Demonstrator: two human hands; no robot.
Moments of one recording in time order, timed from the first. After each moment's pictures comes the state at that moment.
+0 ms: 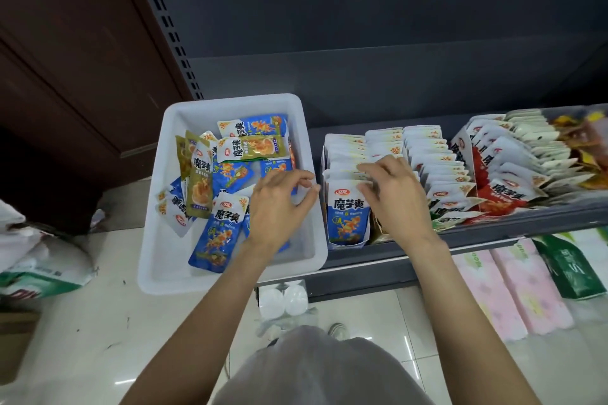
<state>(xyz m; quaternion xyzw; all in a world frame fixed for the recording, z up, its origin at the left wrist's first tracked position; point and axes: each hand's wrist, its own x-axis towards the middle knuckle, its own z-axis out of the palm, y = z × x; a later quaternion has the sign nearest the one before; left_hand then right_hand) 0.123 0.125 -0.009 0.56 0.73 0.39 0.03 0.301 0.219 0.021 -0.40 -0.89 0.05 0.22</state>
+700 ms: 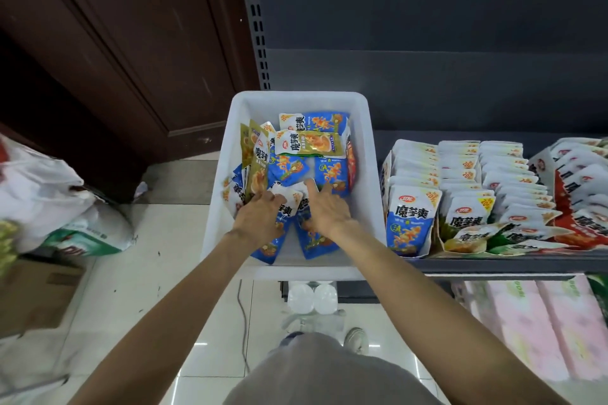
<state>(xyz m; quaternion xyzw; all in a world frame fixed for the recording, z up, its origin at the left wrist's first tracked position) 0.010 0.063 -0.057 0.52 0.83 -0.03 0.21 0.118 0.164 -0.055 -0.39 -0.89 0.20 -0.16</state>
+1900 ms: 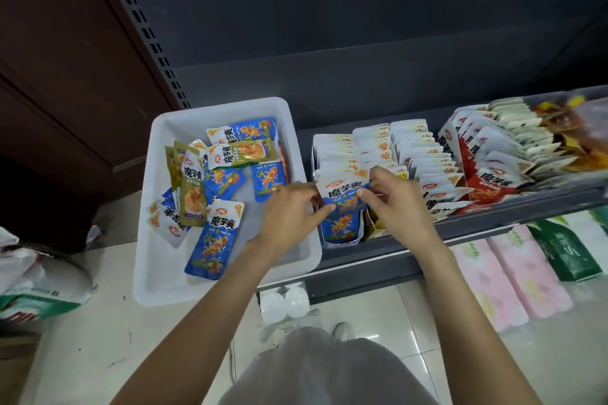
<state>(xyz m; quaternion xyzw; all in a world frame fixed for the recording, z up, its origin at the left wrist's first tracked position) 0.149 0.131 0.011 0.62 0.72 0.30 0.10 0.320 0.207 0.028 -0.42 -0.81 0.33 0.25</state>
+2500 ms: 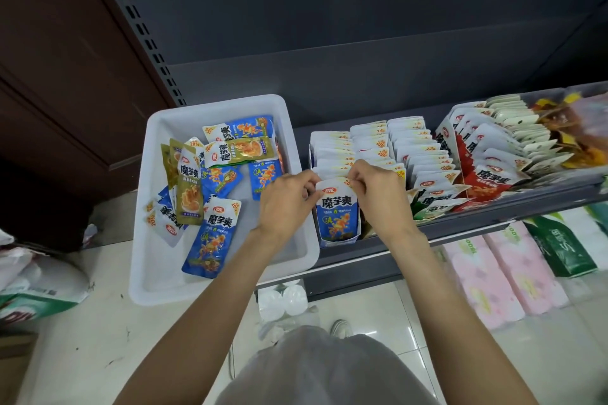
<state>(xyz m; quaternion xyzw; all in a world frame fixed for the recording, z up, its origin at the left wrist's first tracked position) 0.143 0.147 -0.001 0.58 0.76 0.29 0.11 0.296 0.212 0.017 -0.46 -0.85 0.14 0.21</state>
